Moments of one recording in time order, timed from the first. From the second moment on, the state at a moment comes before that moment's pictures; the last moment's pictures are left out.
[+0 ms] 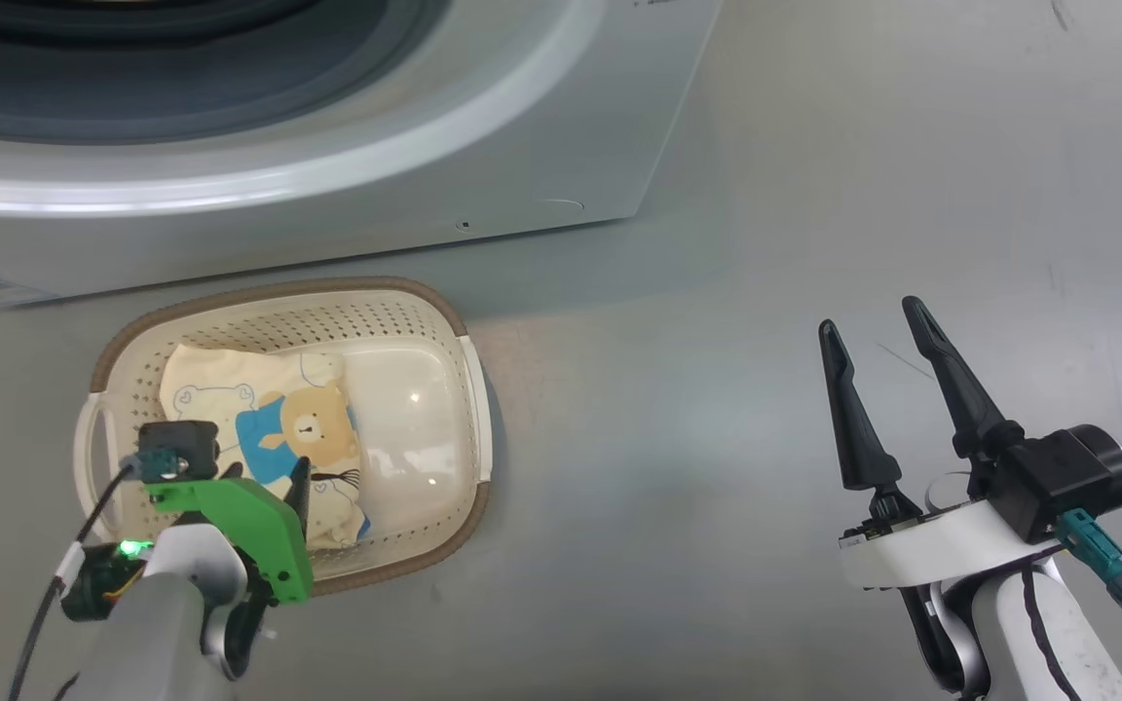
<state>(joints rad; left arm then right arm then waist) -0.36 0.04 -0.11 0.63 -0.38 -0.04 0.19 -0.08 -0.08 0.21 -0.06 0.20 0.05 -0.22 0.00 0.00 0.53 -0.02</state>
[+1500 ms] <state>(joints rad) -0.82 0.21 -0.05 0.90 -0.30 0.08 0.32 -0.30 -0.06 0.20 -0.12 0.23 0.07 -0.24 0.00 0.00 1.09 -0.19</state>
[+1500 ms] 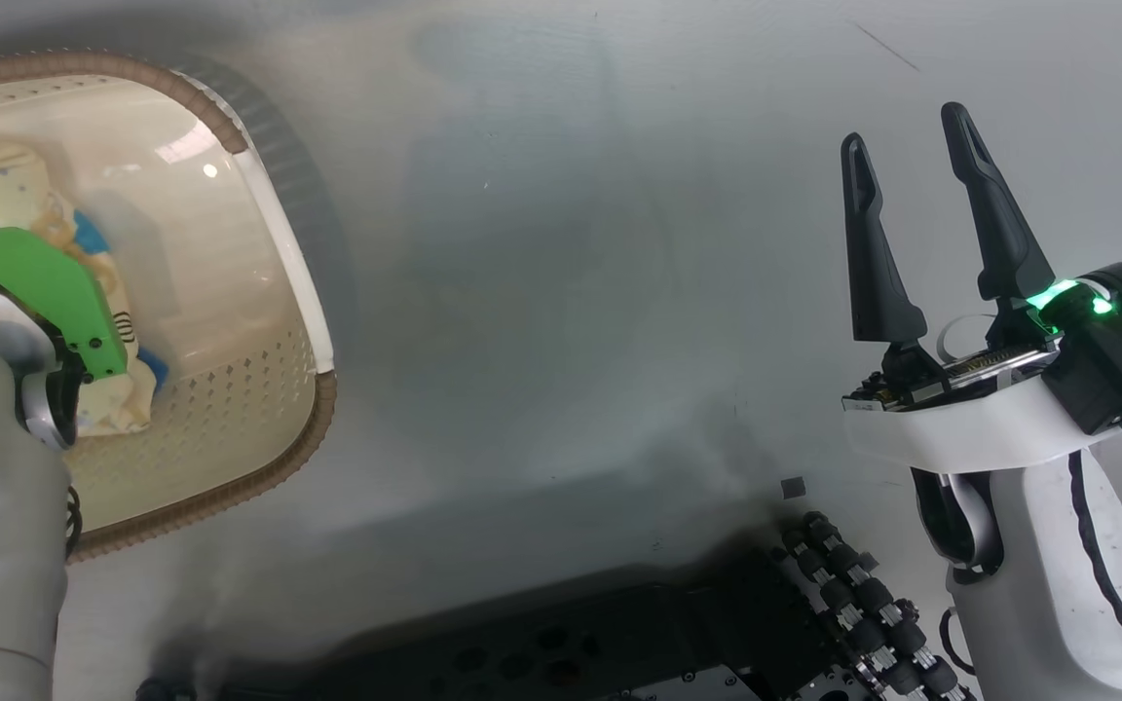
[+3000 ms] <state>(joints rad) -0.71 0.05 -0.04 0.96 -0.36 -0.03 -0.24 -0.30 -0.09 0.10 0.00 0.21 0.08 -0.25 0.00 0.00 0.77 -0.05</state>
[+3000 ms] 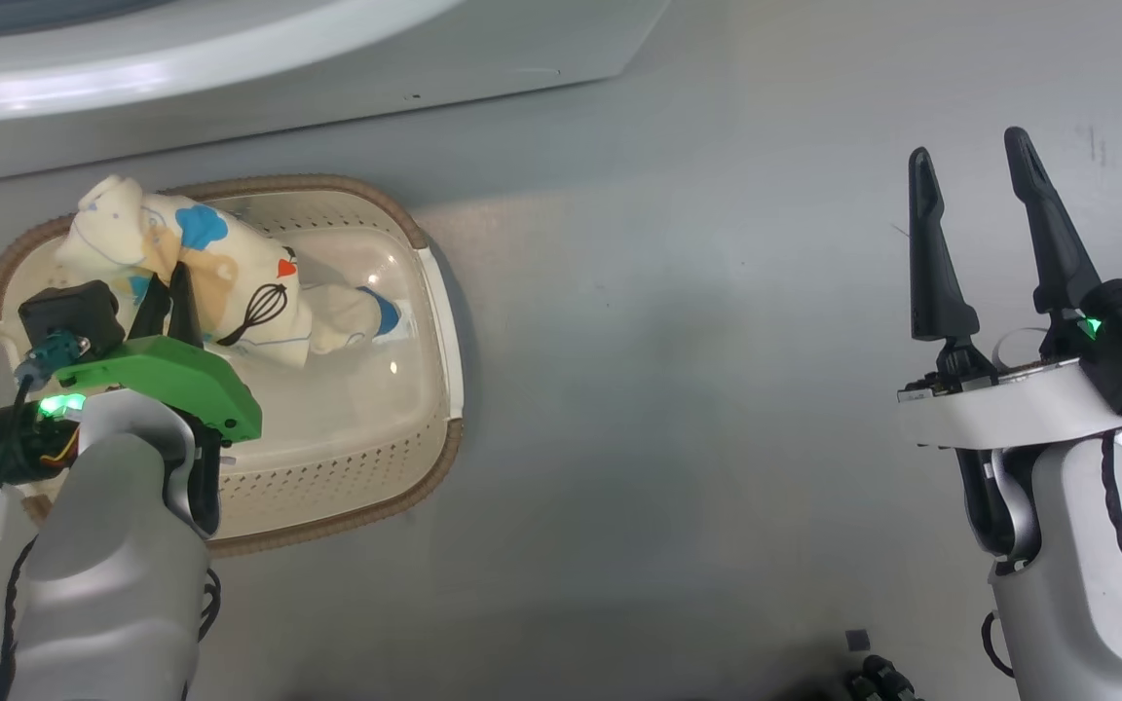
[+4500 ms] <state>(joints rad) -0.18 0.05 -0.01 0.45 -0.25 -0.01 -0.25 0.00 -0.06 0.16 0.16 0.21 0.09 -0.25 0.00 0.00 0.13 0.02</state>
